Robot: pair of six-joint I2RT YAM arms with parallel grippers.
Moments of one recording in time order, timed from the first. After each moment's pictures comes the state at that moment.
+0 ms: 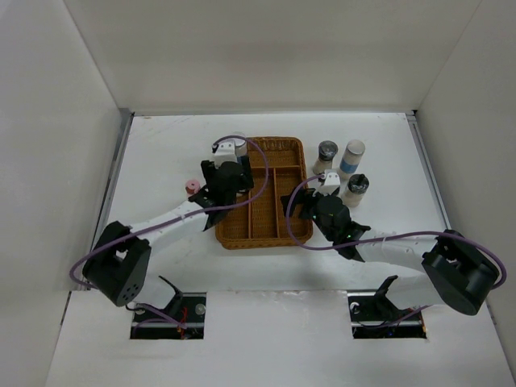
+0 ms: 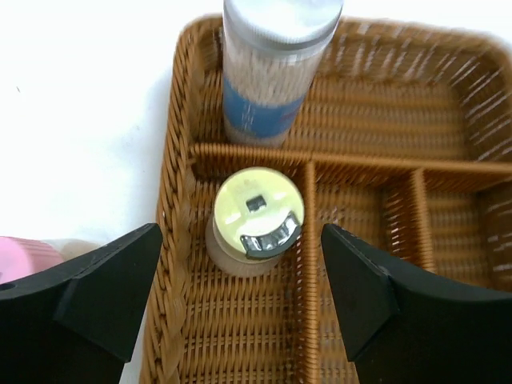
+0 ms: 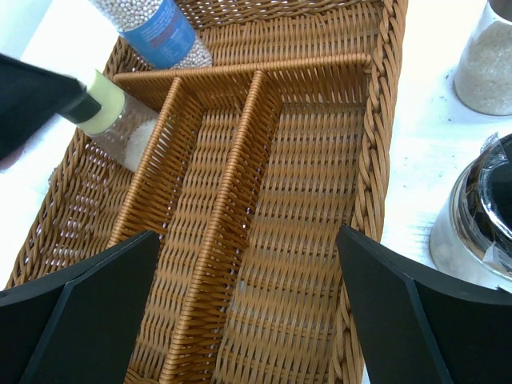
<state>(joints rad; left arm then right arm) -0.65 1.44 0.81 0.17 -0.60 -0.40 0.79 1.33 0.48 0.58 0.38 0.50</state>
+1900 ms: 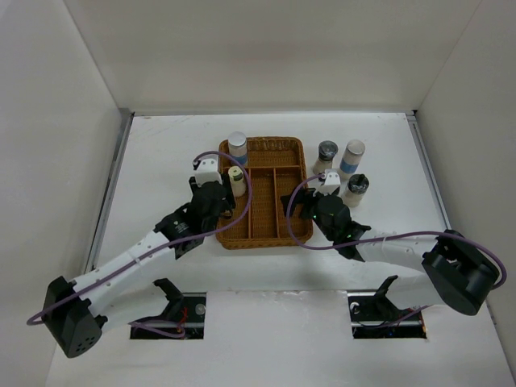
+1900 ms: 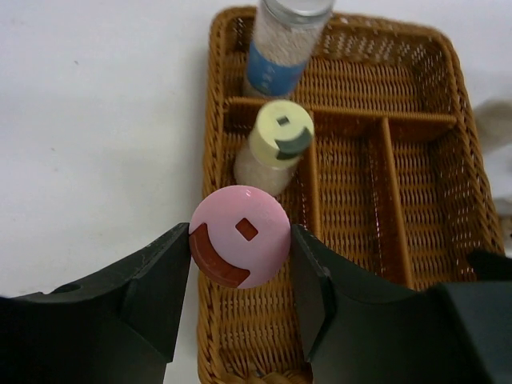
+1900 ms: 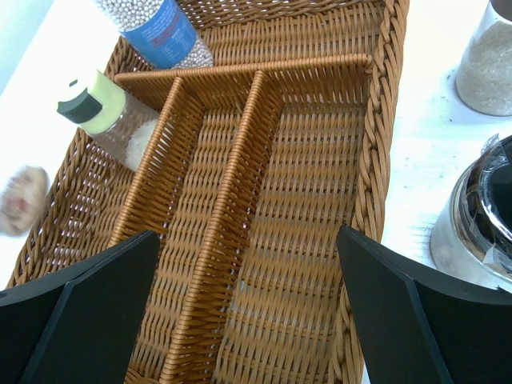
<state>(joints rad) -0.75 0.96 0.73 -0.22 -0.65 -0.47 0.79 1.32 0.48 0.58 0.37 0.50</state>
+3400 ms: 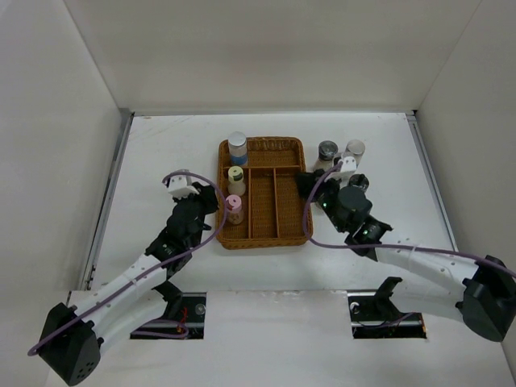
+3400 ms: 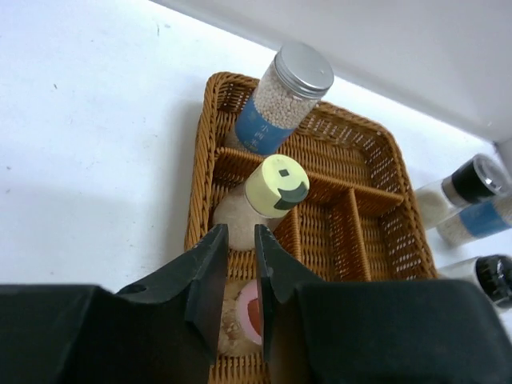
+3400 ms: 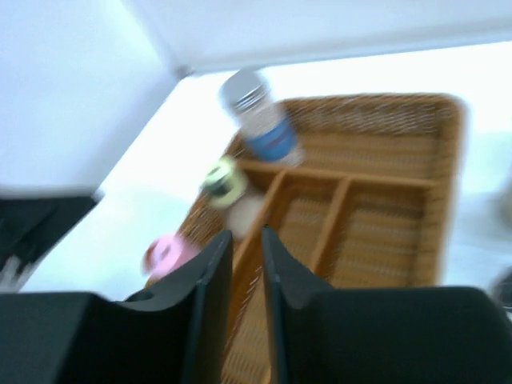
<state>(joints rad) -0.62 0.81 0.41 0.26 -0.57 -0.51 0.82 1.09 0.58 0.53 0.33 0.42</state>
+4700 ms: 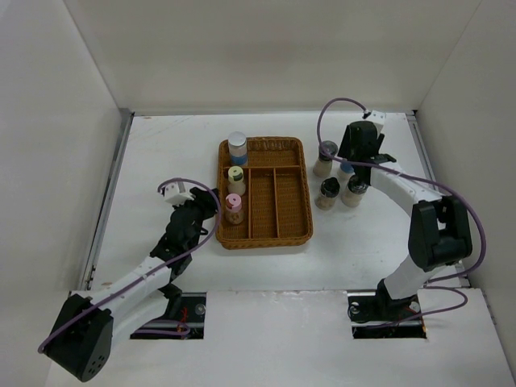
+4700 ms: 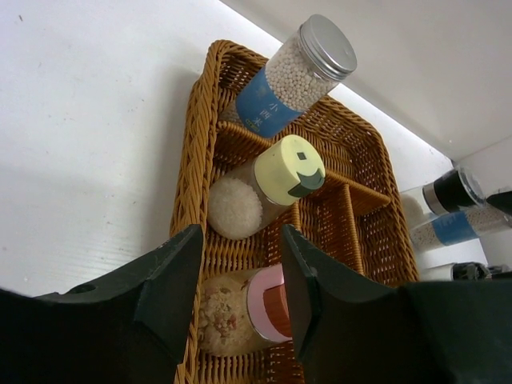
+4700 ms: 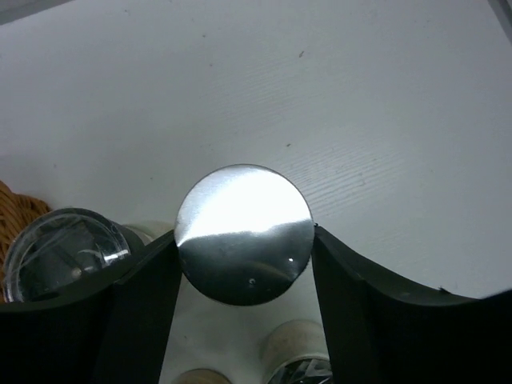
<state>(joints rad) -0.51 0.87 0.22 0.52 -0.43 -0.69 0.22 1.63 1.14 -0.08 0.46 0.33</state>
